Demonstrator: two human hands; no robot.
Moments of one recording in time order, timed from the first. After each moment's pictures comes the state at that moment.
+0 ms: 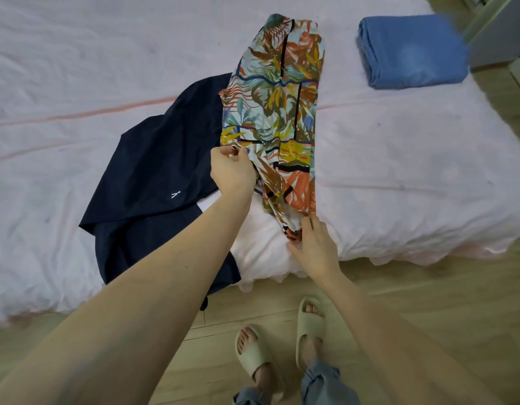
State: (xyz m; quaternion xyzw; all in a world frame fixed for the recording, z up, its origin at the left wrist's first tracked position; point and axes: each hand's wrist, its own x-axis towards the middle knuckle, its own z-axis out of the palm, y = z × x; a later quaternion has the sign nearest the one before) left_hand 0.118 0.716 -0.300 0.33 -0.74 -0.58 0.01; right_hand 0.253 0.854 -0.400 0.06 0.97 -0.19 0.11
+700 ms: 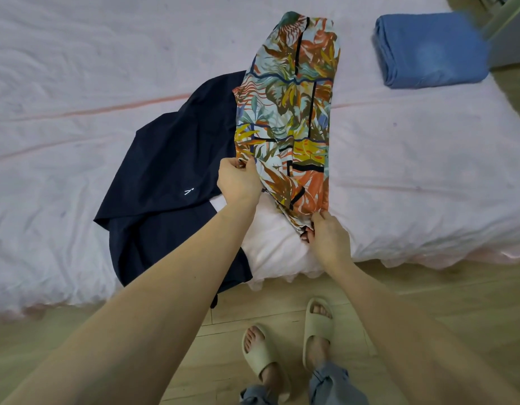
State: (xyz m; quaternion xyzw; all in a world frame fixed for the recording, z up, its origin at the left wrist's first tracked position) left_hand 0.134 0.693 -0.308 0.33 -0.77 -0.55 -0.02; right_hand 0.232 0.850 -0.399 0.08 0.98 -0.14 0.12
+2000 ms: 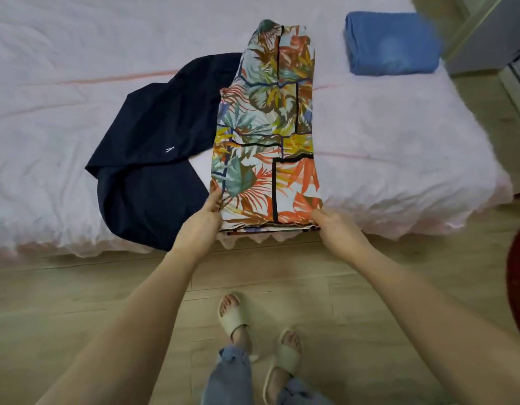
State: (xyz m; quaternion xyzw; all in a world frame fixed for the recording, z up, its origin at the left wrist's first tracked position) left_hand 0.327 0.654 -0.330 -0.15 -0.97 -0.09 -0.17; right_hand 0.345 0.946 -0.323 -0.11 0.97 -0.12 0.15
